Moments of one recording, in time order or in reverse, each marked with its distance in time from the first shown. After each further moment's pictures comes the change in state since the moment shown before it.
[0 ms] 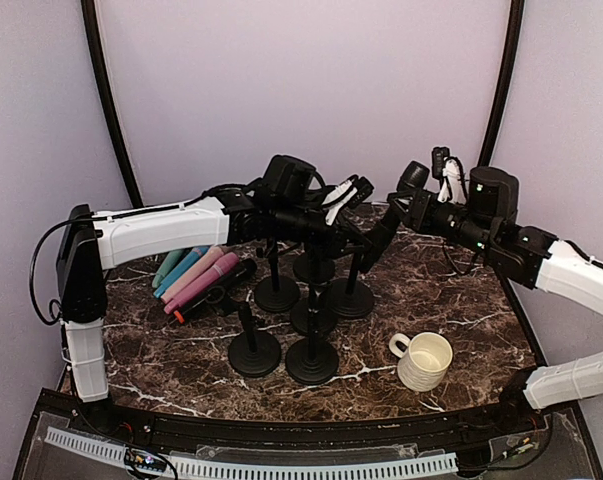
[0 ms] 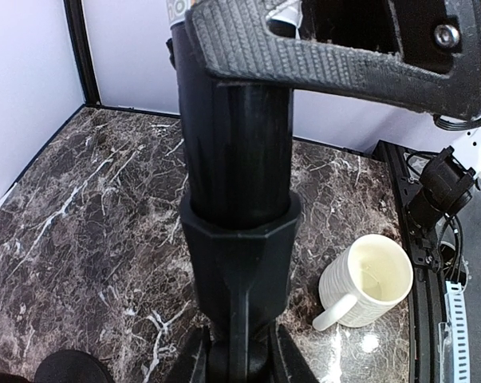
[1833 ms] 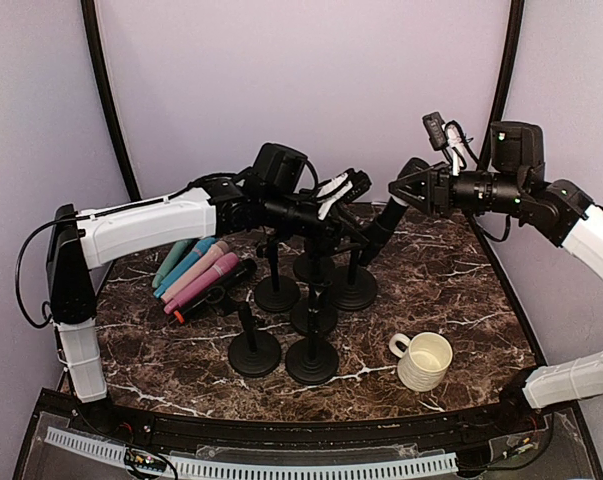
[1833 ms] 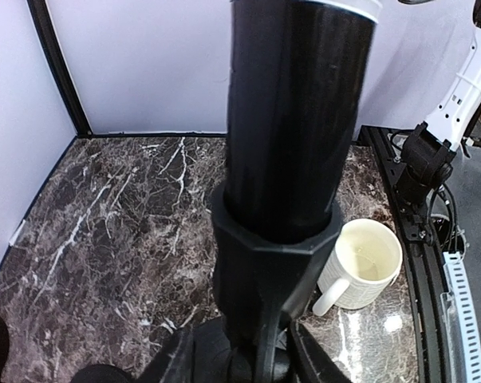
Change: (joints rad) left arm 0.010 -0.056 0.014 -0.075 0.045 0.144; right arm -0.080 0.023 0.350 -0.435 -0.439 -0.377
